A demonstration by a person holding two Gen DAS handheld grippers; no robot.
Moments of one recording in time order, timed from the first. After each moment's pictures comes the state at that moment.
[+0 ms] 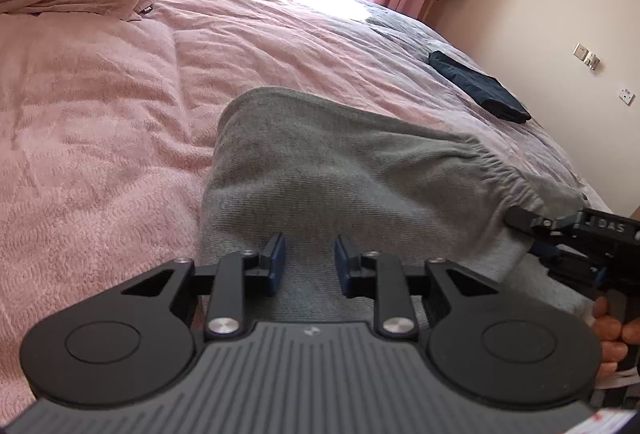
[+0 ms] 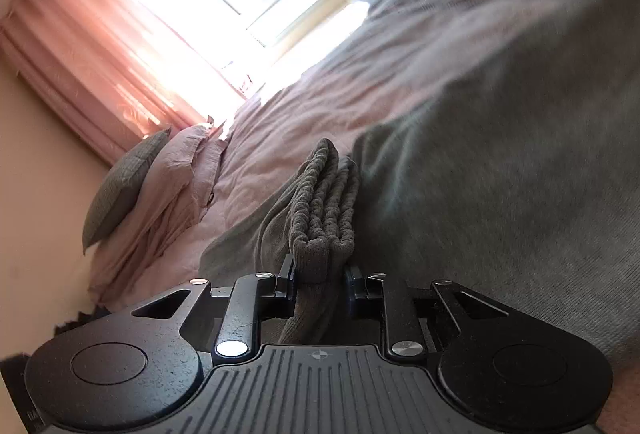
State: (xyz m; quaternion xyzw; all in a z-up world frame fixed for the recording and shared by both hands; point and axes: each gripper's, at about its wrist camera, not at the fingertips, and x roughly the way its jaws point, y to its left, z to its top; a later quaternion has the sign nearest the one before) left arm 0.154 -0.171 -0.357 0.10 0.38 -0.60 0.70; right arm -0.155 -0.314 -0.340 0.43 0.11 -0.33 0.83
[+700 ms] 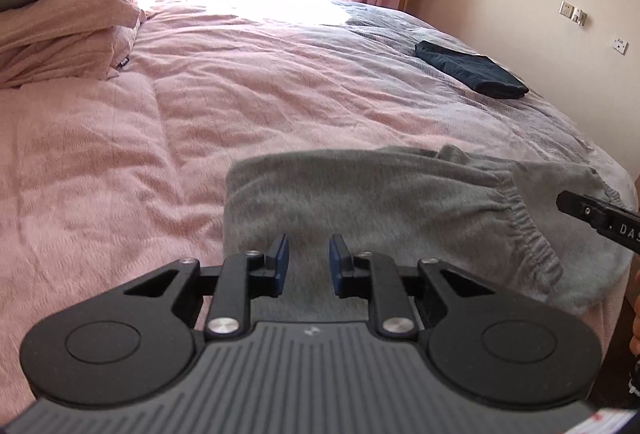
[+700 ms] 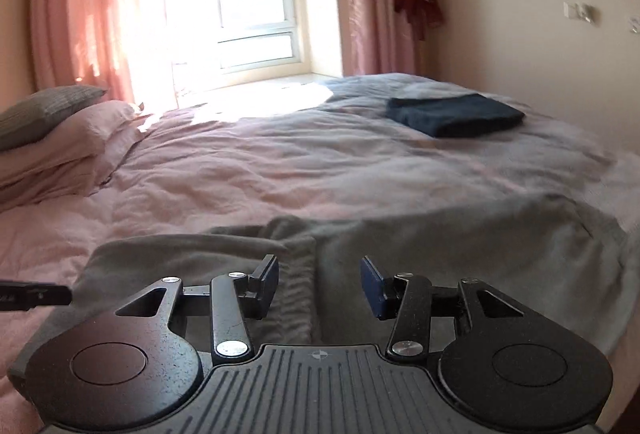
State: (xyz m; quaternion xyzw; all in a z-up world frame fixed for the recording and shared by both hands) left arm 0.146 -0.205 -0.325 0.17 0.31 -0.61 0.71; right arm -0.142 -0.282 -0.305 0.16 0.19 -0.48 0.84
